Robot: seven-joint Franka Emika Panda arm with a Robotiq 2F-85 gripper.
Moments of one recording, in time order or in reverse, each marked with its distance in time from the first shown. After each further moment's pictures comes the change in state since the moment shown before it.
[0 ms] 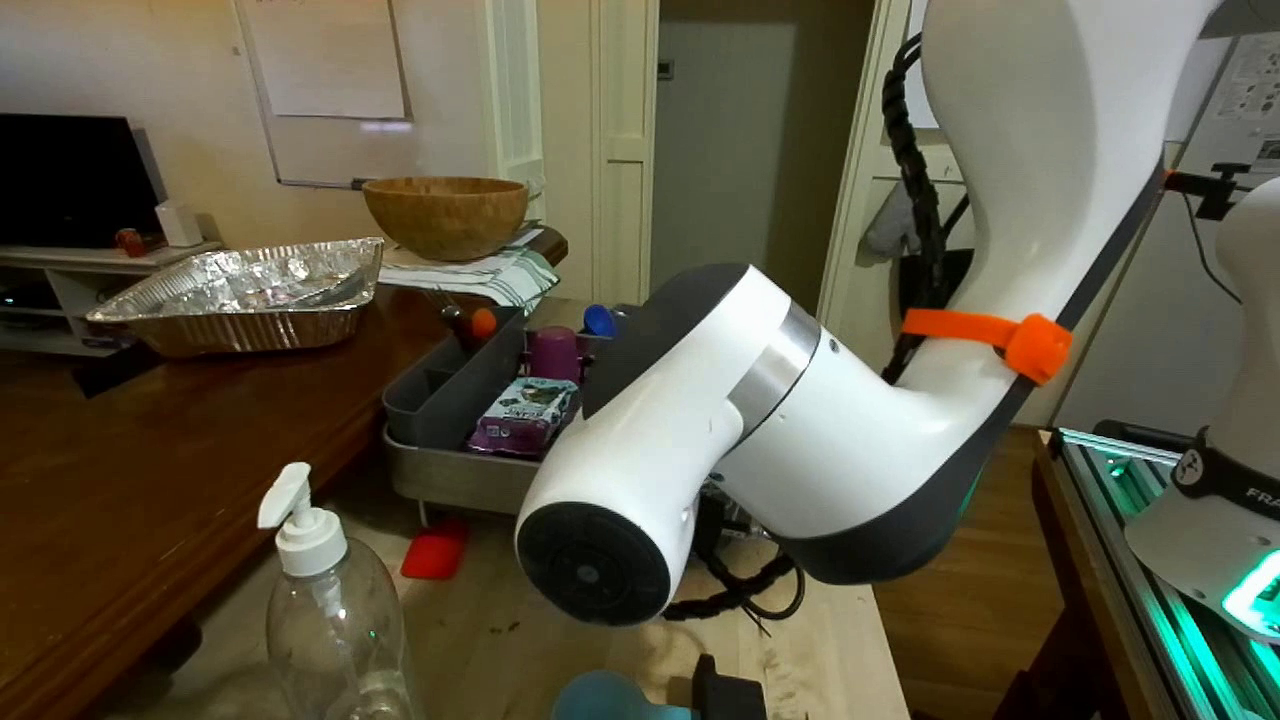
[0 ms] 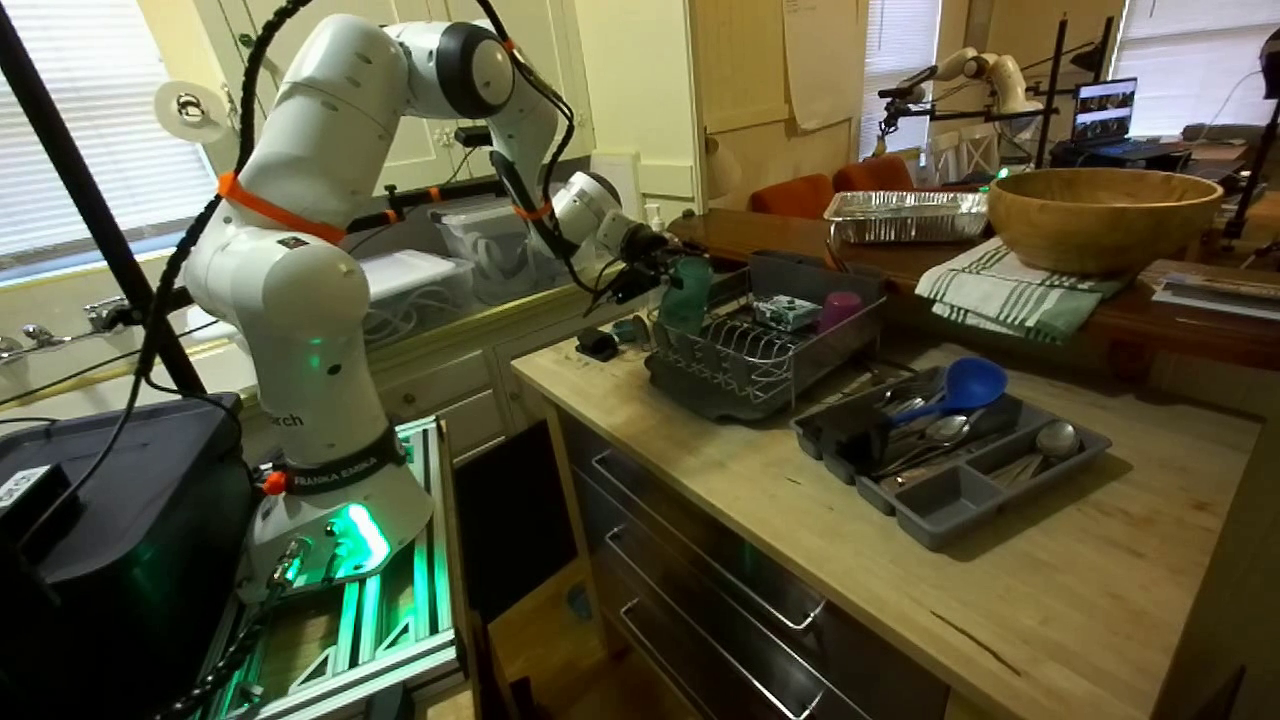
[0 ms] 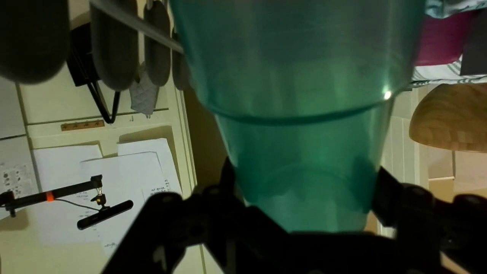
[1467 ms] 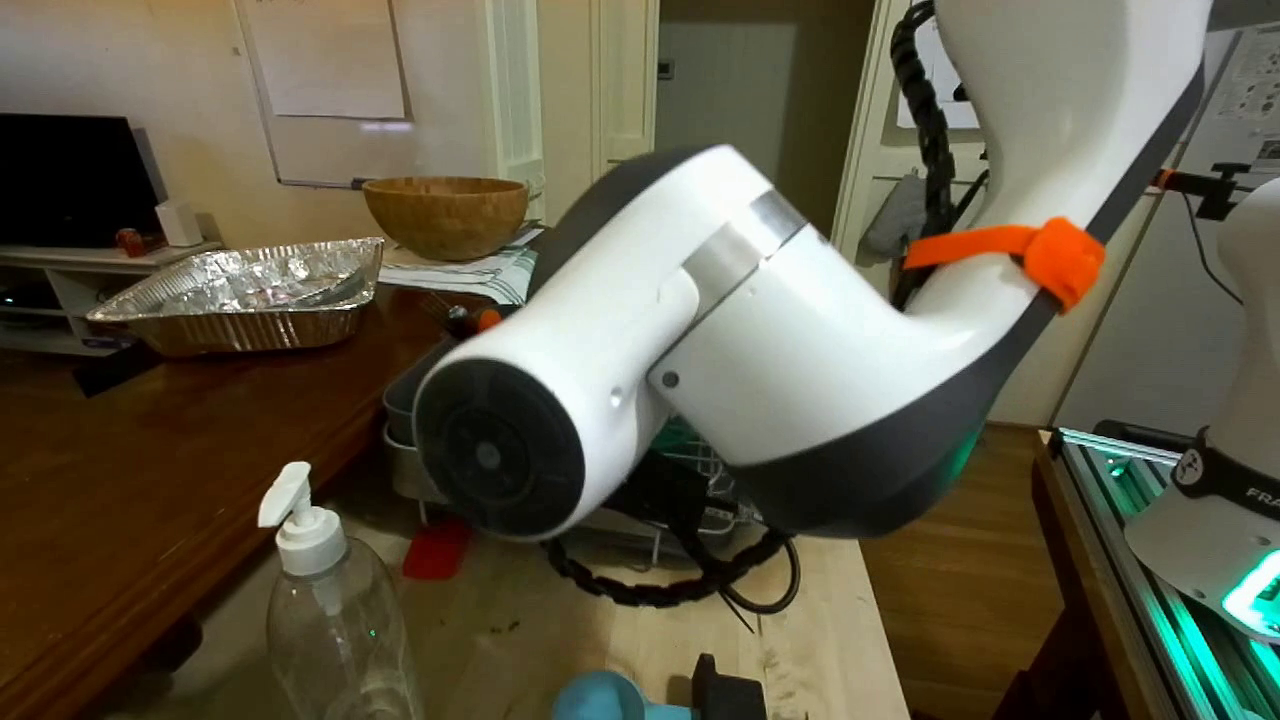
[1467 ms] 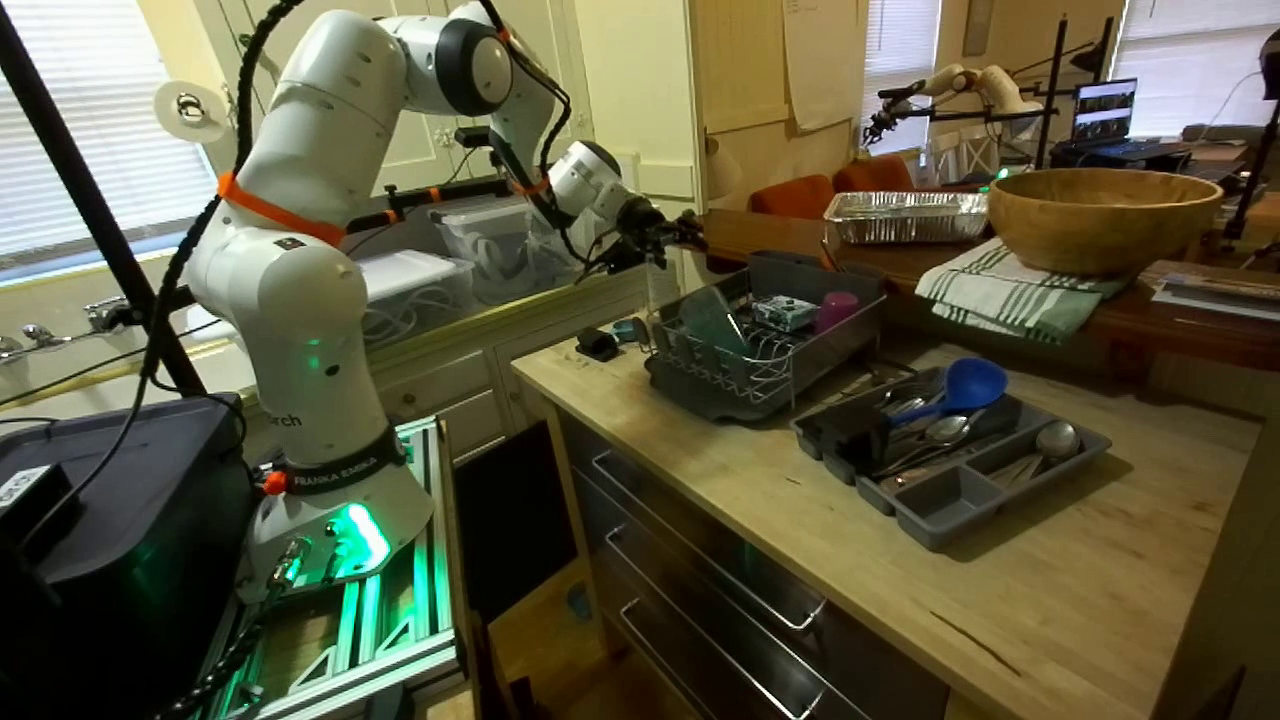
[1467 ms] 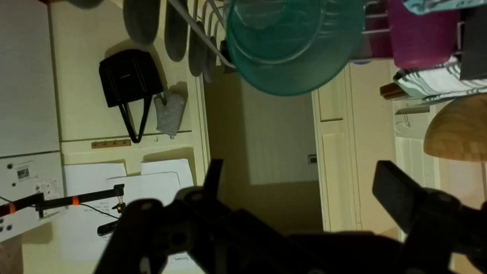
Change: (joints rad) arm -0.031 -0.029 0.064 0.113 0.101 -0.047 -0.089
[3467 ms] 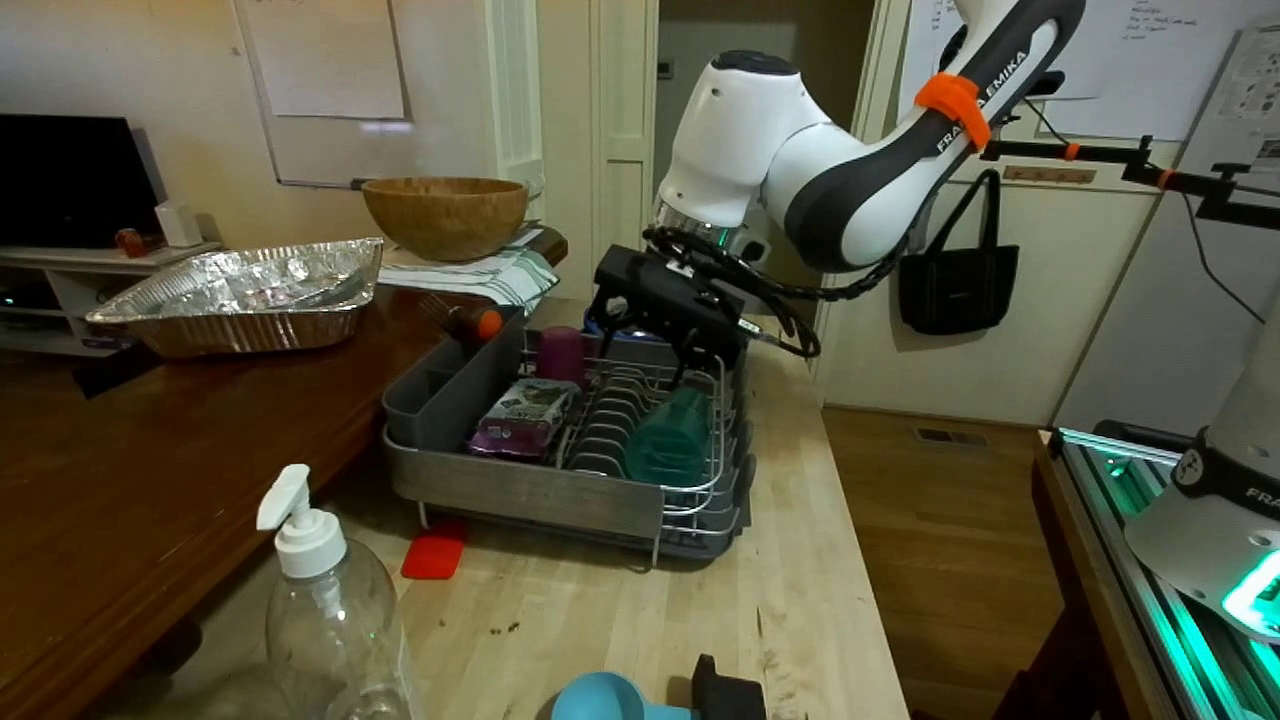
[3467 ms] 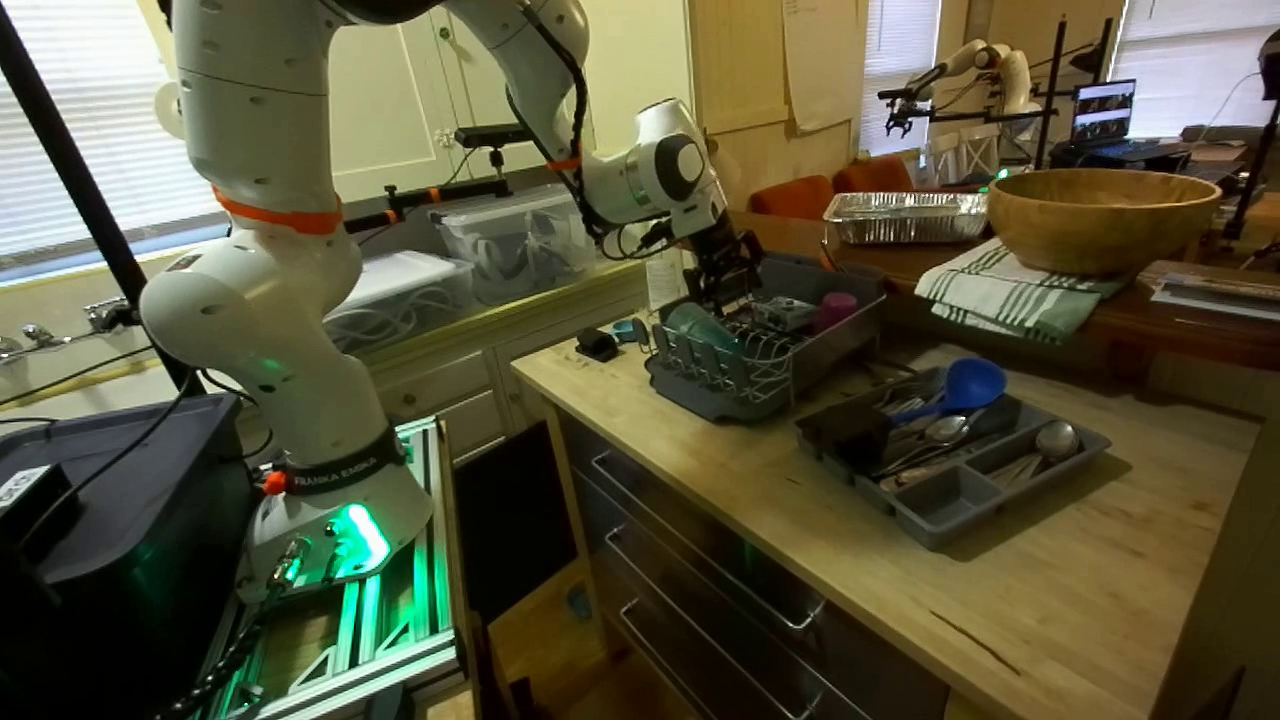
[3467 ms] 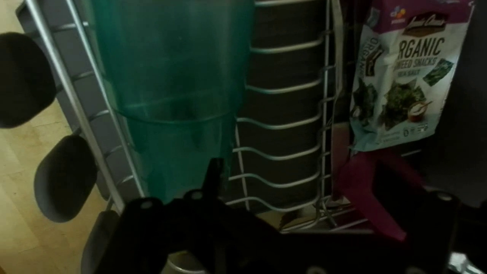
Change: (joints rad) arm -0.860 -0.340 0.264 -0.573 0.435 1.383 -0.423
